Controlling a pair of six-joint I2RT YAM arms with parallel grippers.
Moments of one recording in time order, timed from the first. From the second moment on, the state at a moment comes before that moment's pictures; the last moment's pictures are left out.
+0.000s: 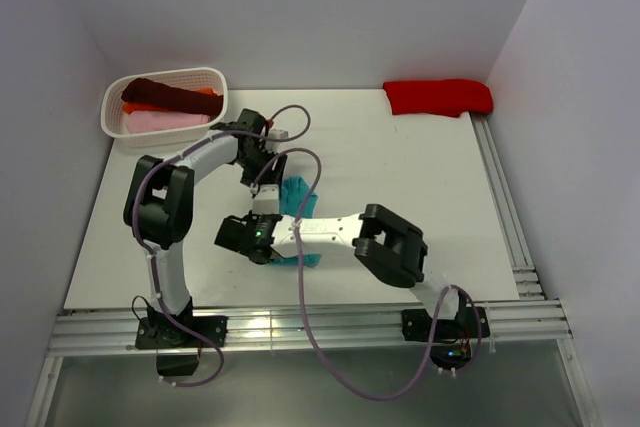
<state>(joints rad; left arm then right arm) -0.38 1.97 1.44 -0.72 0.28 -0.01 1.26 2.20 1.70 -0.78 0.73 1.12</state>
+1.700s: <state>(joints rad) -0.36 1.91 1.32 -0.59 0.40 -0.04 1.06 1.78 0.85 0.25 0.25 1.35</state>
